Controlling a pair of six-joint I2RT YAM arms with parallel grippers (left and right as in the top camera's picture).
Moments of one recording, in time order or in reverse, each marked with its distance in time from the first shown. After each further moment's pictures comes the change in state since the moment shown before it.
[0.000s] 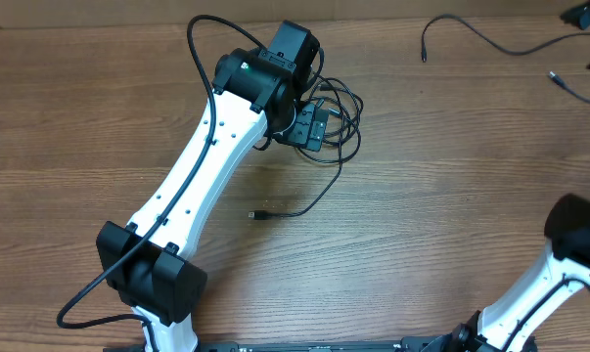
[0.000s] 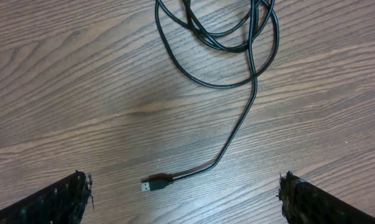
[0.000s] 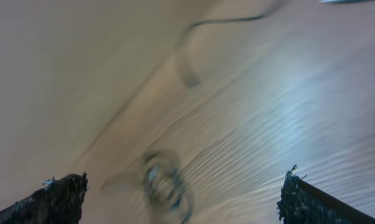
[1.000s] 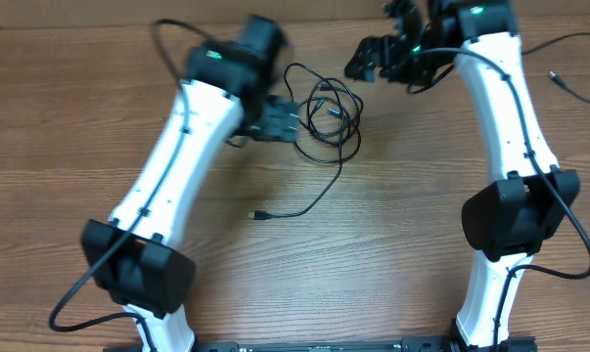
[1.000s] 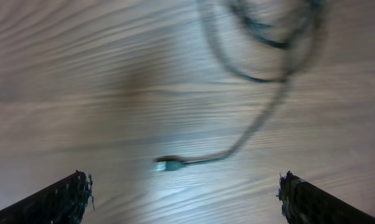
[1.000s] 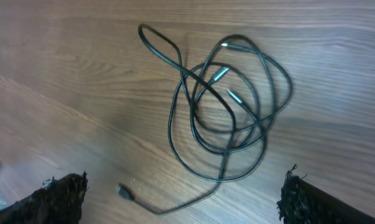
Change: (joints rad) left arm 0.158 0.000 0.000 -0.093 0.032 -0.082; right arm 0.640 0.002 -0.510 0.335 0.041 -0.286
